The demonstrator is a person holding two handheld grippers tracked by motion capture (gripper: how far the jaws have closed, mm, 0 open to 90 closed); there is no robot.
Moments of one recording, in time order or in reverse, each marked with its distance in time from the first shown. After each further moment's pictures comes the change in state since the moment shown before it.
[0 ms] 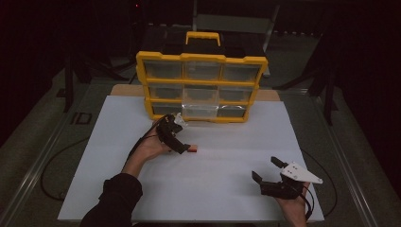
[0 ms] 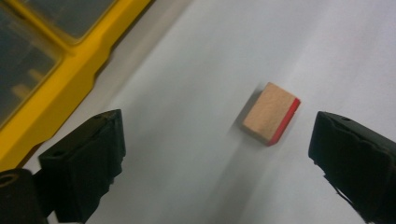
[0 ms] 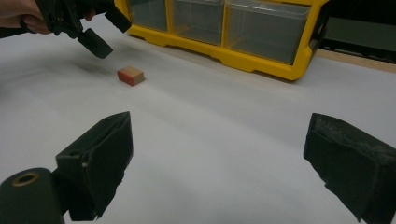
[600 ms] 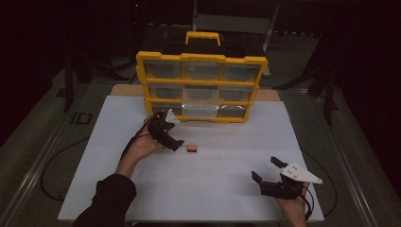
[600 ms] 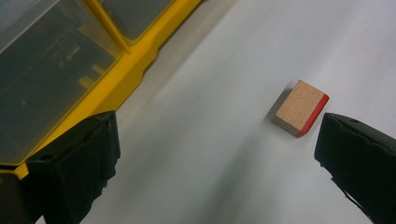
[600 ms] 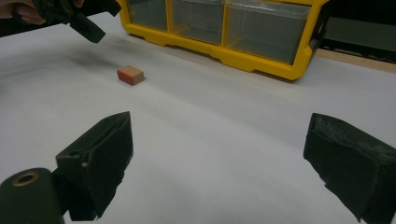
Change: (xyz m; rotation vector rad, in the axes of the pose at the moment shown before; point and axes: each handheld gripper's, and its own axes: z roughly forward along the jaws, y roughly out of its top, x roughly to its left) left arm 0.012 -0.011 -0.019 -0.047 0.093 -0.023; right arm 0.000 0.000 0.000 0.000 -0.002 -0.004
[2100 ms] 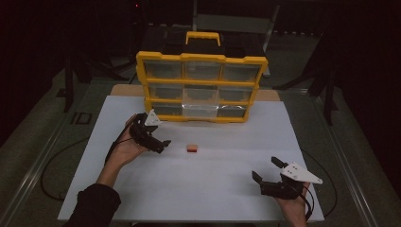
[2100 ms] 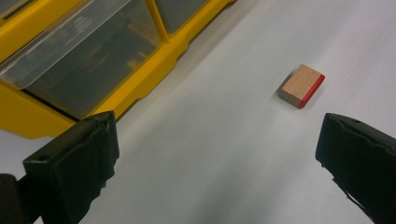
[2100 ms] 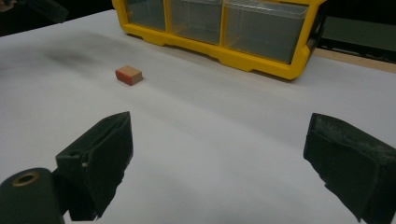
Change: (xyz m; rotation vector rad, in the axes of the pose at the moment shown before) left arm 0.007 -0.031 -0.049 -0.082 0.063 -0.017; right arm 0.000 0.000 -0.001 0.002 -0.008 0.003
